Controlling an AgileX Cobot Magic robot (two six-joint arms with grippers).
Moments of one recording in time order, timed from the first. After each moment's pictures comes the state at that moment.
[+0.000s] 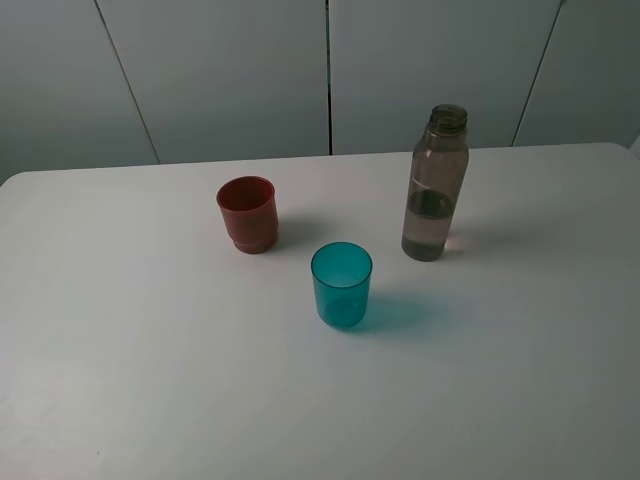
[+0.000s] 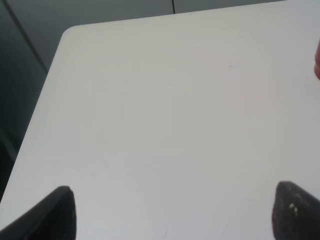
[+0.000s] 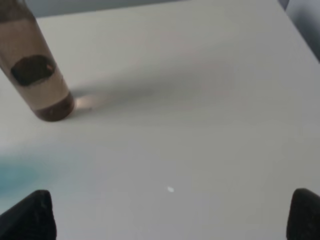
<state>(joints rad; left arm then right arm) 0.14 0.00 -0.51 0.00 1.09 0.12 -0.14 0.23 -0.52 0.07 1.07 -0.03</state>
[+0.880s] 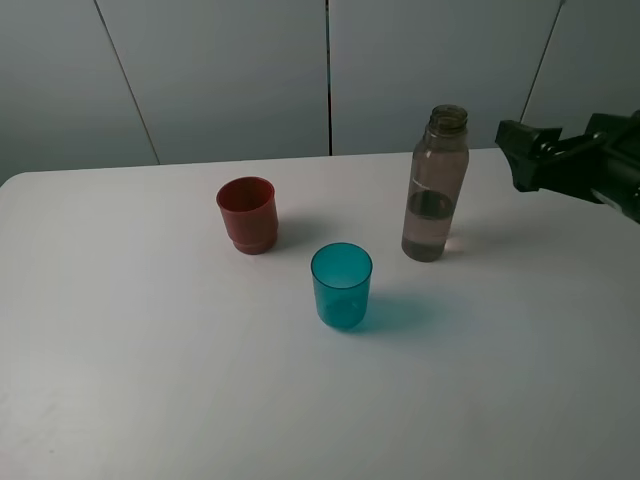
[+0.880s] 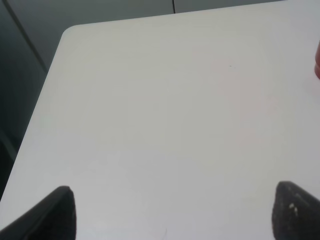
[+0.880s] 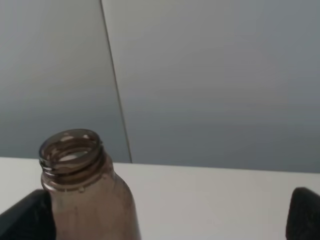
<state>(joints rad) 0.14 0.00 -0.51 0.00 1.09 0.12 0.22 1.31 -0.22 -0.03 -0.86 0.12</state>
